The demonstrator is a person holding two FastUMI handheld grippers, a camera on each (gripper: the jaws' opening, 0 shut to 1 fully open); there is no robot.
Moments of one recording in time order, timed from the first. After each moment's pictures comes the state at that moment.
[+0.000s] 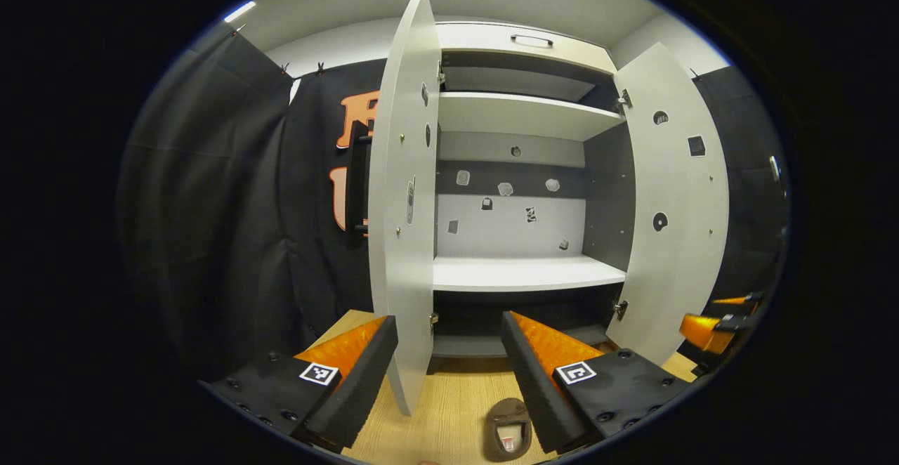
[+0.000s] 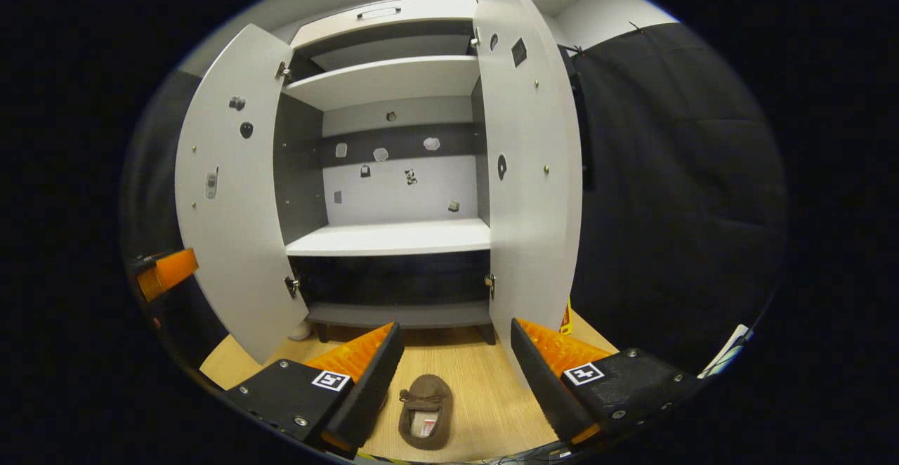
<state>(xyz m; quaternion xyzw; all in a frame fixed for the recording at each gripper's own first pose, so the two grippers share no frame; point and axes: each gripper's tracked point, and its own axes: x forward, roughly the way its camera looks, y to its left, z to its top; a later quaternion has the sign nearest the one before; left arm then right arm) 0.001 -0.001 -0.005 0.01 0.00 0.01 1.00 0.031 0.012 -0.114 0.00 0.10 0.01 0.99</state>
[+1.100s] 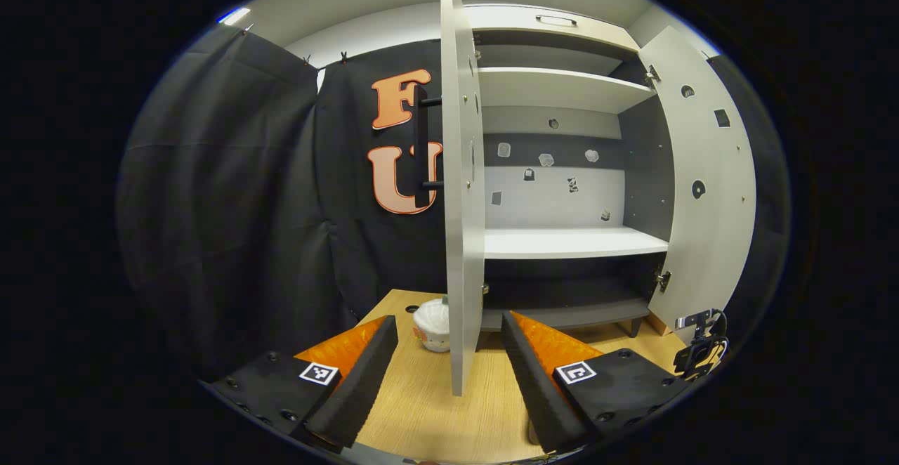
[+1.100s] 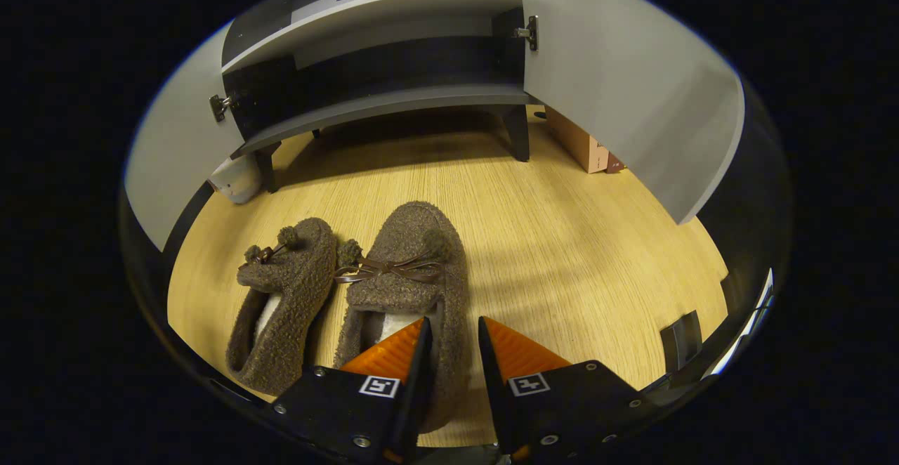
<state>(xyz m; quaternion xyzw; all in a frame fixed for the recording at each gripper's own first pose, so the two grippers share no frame) -0.019 0.059 -0.043 0.03 0.05 0.09 0.99 0.062 0.031 -0.419 0.01 0.40 0.02 0.92</state>
